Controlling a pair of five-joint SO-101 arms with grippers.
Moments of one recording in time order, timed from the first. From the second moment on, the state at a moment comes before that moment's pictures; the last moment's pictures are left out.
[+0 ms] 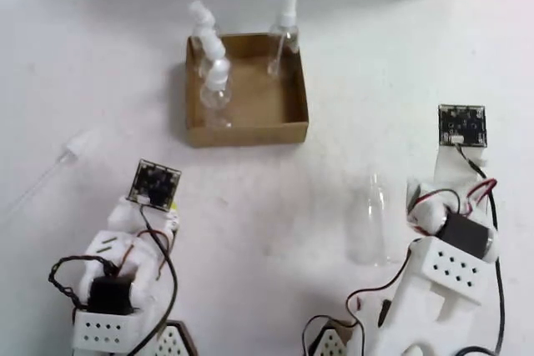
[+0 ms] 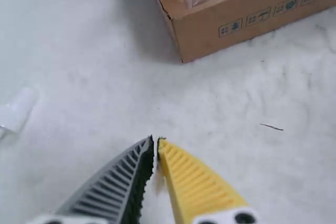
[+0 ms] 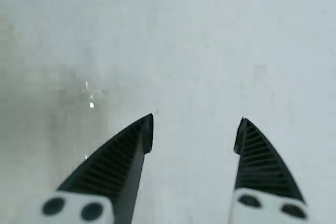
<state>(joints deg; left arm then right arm) -1.5 -102.4 97.2 55.5 -11.2 24.2 -54.0 54.9 60.4 24.3</state>
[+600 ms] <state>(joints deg) -1.5 -102.4 97.2 55.5 -11.2 5.2 -54.5 48.4 82.0 28.9</state>
